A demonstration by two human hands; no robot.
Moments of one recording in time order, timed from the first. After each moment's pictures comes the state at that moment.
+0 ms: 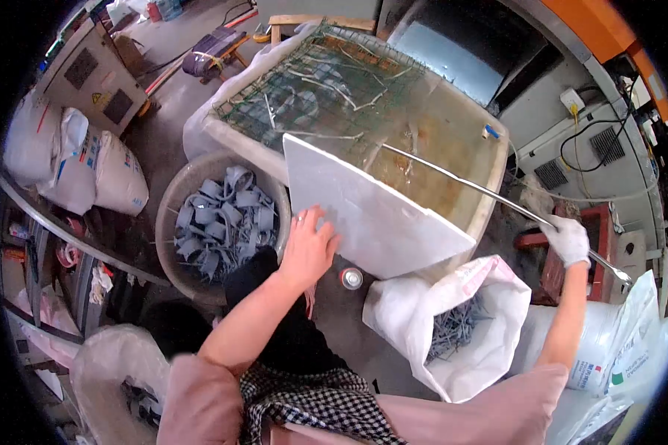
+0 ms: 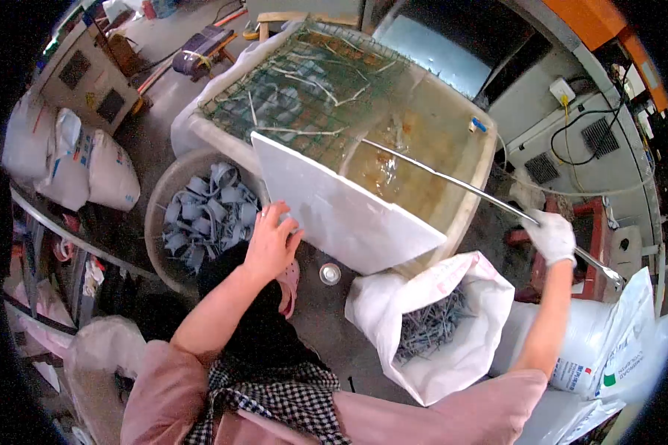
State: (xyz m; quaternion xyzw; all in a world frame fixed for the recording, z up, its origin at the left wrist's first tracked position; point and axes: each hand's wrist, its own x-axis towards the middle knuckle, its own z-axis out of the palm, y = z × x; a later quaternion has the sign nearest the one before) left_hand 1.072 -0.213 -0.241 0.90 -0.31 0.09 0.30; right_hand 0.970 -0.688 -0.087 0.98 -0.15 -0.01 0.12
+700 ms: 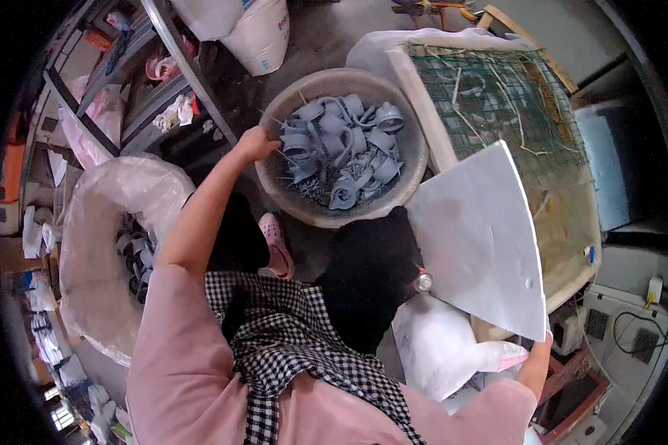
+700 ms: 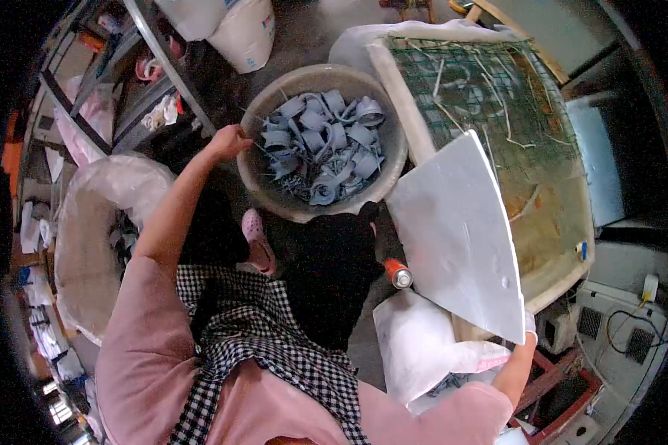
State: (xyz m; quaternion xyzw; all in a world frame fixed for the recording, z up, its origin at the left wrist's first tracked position) left_hand 1.095 0.156 -0.292 0.92 0.26 -0.20 0.24; right_hand 1.054 -0.804 -0.416 0.95 -0.10 -0.24 -0.17
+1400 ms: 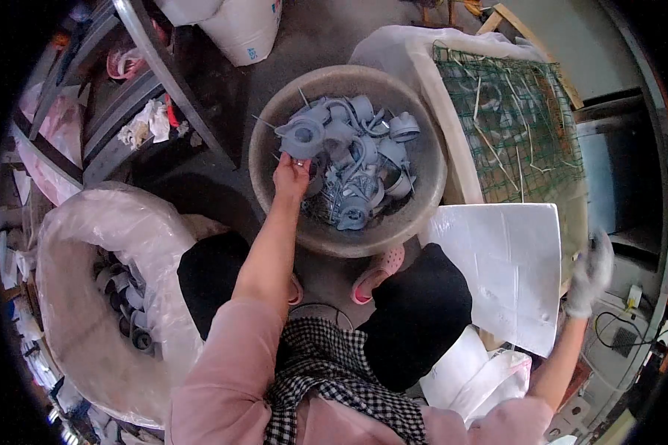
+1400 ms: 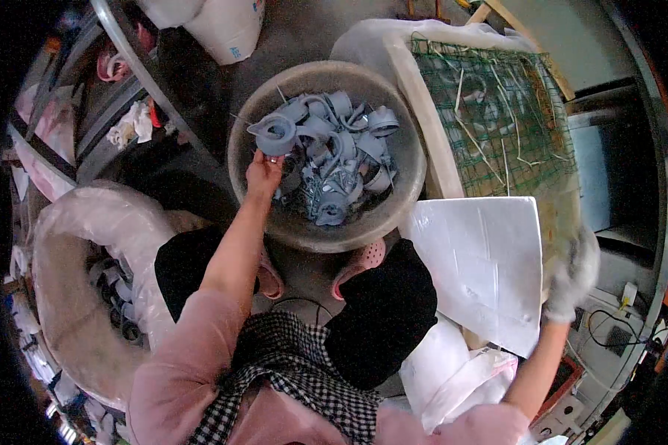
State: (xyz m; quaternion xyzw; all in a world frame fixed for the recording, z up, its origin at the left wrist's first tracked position) left_hand 1.130 0.163 -0.508 0.09 0.36 0.24 0.90; right_hand 1.188 -0.362 -0.152 0.94 0.20 0.21 -0.17
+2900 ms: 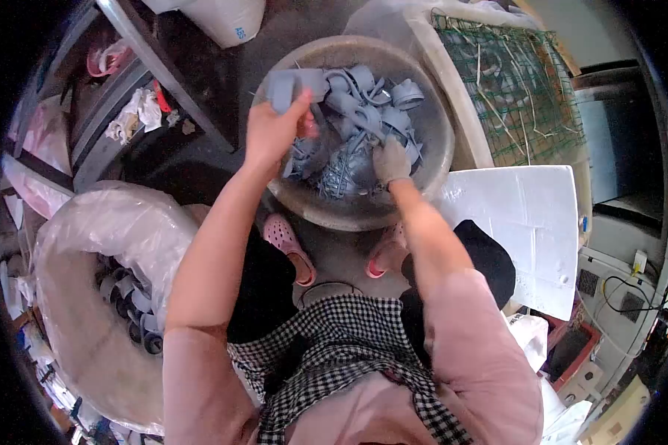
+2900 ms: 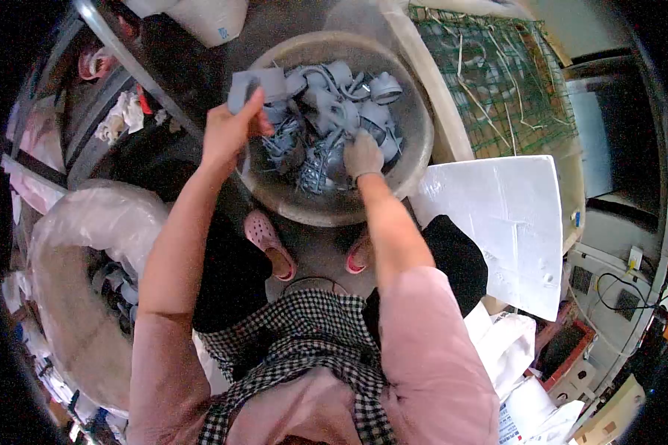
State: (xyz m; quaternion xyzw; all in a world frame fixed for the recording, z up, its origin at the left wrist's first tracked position) left_hand 1.110 0.185 -0.300 0.64 0.28 0.03 0.72; right_hand 1.181 -0.047 -0.492 0.98 0.11 -0.09 -0.17
